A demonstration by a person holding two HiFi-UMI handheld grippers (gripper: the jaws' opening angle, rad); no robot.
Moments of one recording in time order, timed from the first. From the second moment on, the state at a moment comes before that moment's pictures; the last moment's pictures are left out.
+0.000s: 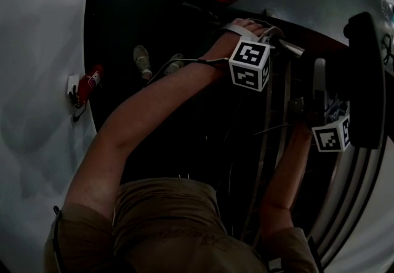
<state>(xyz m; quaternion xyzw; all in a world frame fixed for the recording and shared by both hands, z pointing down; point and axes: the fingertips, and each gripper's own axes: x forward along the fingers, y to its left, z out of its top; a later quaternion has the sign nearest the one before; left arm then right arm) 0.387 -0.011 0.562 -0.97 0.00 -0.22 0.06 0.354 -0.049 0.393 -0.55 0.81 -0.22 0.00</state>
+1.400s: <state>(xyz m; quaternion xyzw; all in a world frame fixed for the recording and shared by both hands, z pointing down) 0.356 -0.021 0.574 -0.97 0.00 -0.25 0.06 0.317 -0.069 0.415 -0.53 0.80 -0.28 0.01</state>
